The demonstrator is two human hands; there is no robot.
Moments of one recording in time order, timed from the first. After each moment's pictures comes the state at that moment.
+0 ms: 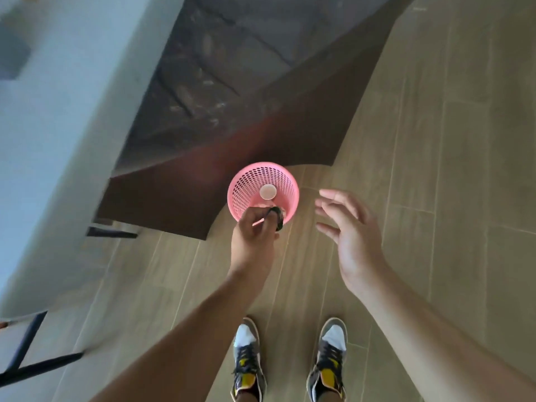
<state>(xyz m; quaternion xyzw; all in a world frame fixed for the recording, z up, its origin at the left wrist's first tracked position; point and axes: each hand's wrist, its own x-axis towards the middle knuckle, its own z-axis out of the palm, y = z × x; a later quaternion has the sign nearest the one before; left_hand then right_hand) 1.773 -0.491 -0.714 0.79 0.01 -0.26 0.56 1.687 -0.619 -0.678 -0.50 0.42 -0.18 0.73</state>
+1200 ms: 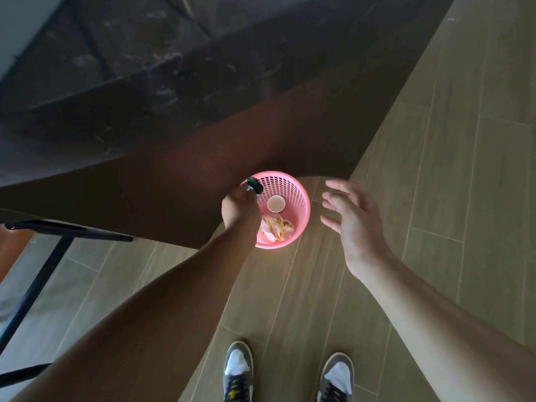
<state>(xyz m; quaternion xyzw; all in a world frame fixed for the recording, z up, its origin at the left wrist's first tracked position) 1.887 -0.535 -0.815 0.87 0.11 -0.19 0.44 1.752 -0.668 -0.778 -0.55 0.40 -0.14 0.72</state>
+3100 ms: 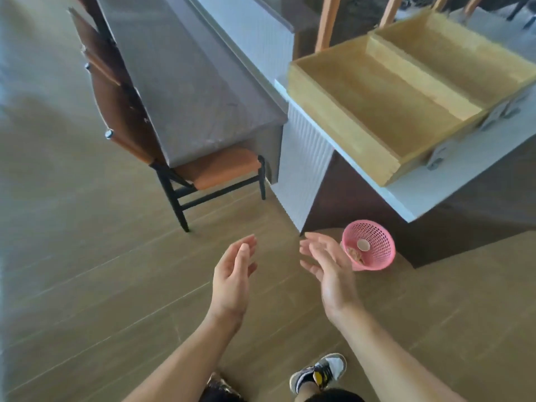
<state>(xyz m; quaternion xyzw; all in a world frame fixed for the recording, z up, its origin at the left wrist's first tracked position) 1.569 -0.101 -0.436 0.62 0.27 0.04 0.74 1.610 -0.275 -0.433 -0.65 0.14 0.11 0.74</state>
